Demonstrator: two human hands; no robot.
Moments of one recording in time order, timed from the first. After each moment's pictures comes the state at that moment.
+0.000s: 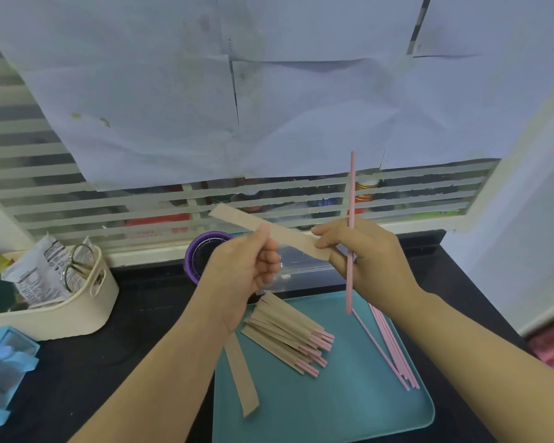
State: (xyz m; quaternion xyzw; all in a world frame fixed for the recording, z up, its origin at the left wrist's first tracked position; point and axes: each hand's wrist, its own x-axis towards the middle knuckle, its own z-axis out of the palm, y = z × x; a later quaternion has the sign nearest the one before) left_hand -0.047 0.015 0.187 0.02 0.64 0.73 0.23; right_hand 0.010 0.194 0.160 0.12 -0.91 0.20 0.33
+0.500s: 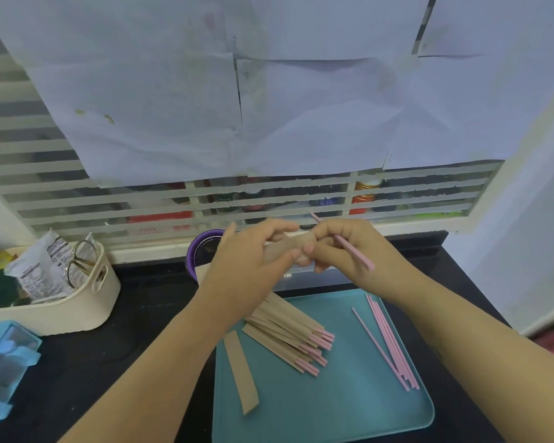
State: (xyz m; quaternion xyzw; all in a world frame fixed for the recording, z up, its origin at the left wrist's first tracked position) left_hand -0.053 0.010 0.181 0.33 0.86 0.39 -0.01; right_hand 0.007 0.180 0.186 0.04 -0.85 0.52 0.07
